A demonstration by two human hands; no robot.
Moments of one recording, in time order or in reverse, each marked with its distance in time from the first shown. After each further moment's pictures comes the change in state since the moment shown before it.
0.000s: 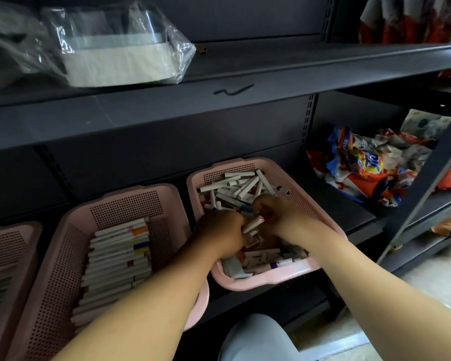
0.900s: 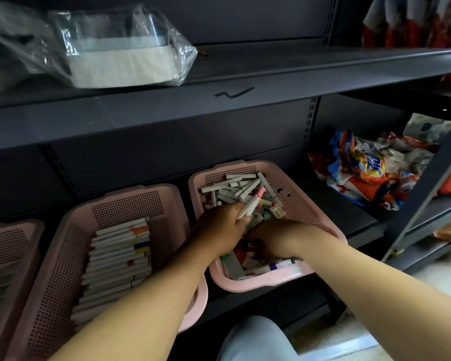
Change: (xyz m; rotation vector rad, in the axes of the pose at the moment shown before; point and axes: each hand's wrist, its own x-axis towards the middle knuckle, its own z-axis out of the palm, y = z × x) left_hand -0.003 0.000 -0.003 -0.236 0.194 -0.009; right_hand -0.003 -0.011 0.013 -0.411 -0.439 -0.122
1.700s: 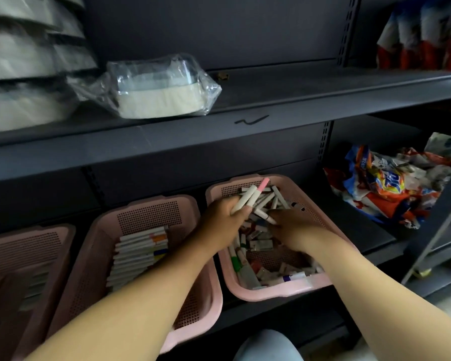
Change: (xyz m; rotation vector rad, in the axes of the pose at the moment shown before) left_hand 0.000 -0.004 -0.038 -0.340 0.133 -0.065; right_hand 0.002 0.001 -0.027 0.258 0.297 0.194
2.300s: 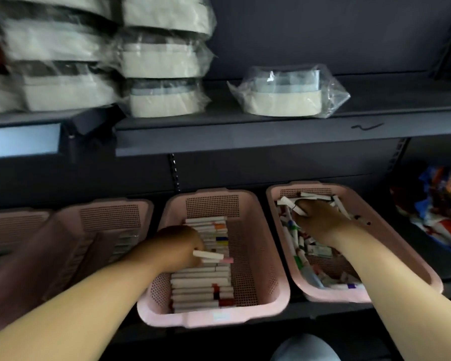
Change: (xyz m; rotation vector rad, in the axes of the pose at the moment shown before) left_hand -0.113 -0.096 -0.166 0.848 -0.332 -0.205; right_hand 0.000 -0.090 -0.002 0.103 0.065 -0.151
